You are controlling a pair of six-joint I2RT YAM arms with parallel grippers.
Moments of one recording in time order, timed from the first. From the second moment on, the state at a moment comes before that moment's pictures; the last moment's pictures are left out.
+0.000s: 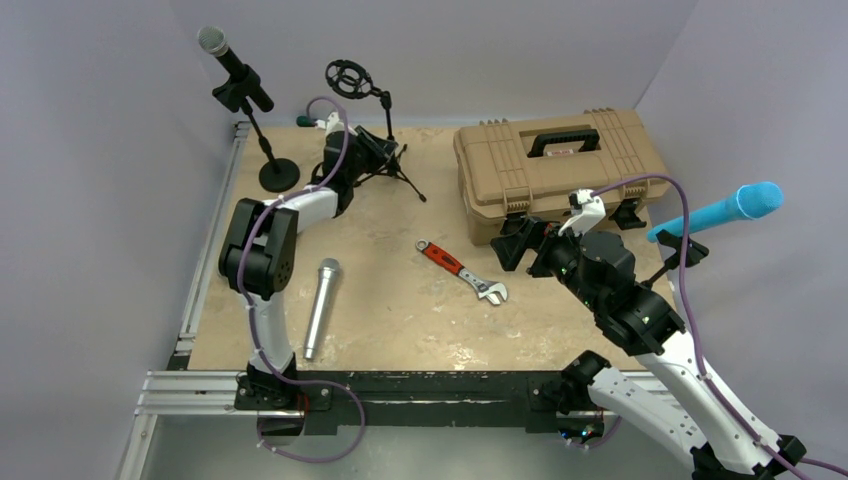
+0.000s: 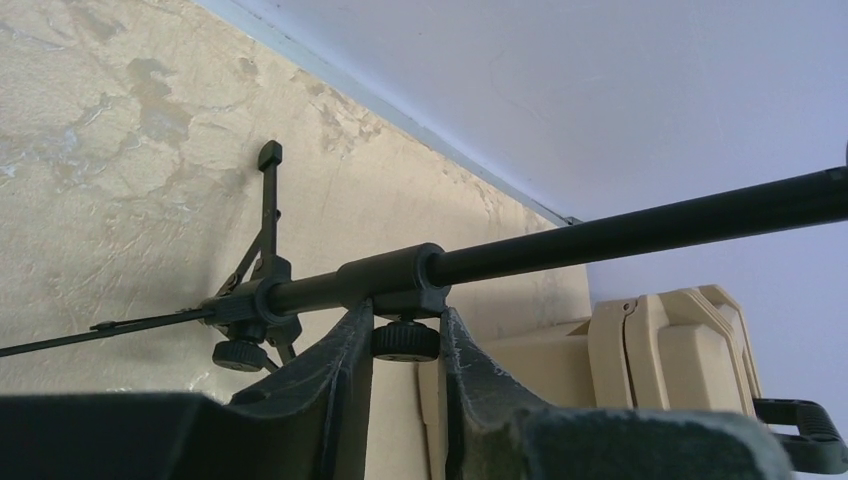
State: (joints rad) left arm -0.28 1.99 1.27 0.50 0.08 -0.93; right arm 0.64 0.66 0.87 -0.52 0.17 0.60
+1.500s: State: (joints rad) left arm -0.24 2.07 1.20 0.72 0.29 -1.51; right arm 0.64 0.67 0.87 -0.52 0.17 0.59
